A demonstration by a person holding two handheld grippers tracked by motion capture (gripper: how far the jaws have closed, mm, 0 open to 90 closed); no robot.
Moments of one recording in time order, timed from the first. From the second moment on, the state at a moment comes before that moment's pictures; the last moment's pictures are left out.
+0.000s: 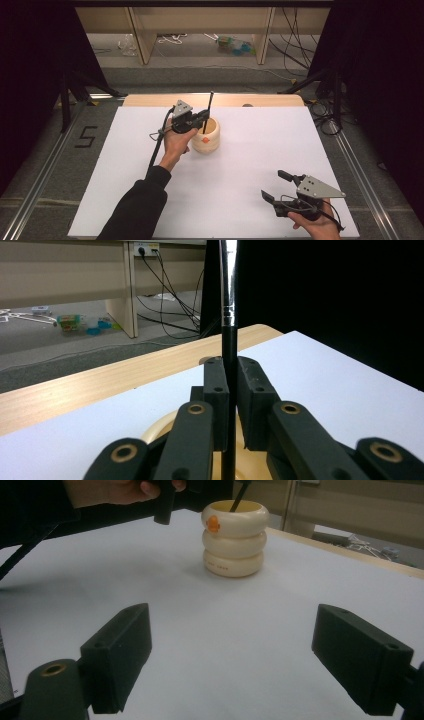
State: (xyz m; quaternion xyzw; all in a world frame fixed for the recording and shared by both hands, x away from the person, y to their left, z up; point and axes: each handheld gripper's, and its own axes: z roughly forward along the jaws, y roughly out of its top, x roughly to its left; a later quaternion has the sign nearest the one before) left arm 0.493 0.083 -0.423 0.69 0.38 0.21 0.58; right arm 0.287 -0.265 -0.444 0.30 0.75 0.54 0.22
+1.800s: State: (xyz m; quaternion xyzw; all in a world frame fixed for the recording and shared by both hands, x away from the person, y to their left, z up) left arm 0.476 0.088 -0.418 0.70 0.40 0.17 0.56; right arm 0.285 -0.266 -0.442 0.30 0.76 0.54 0.22
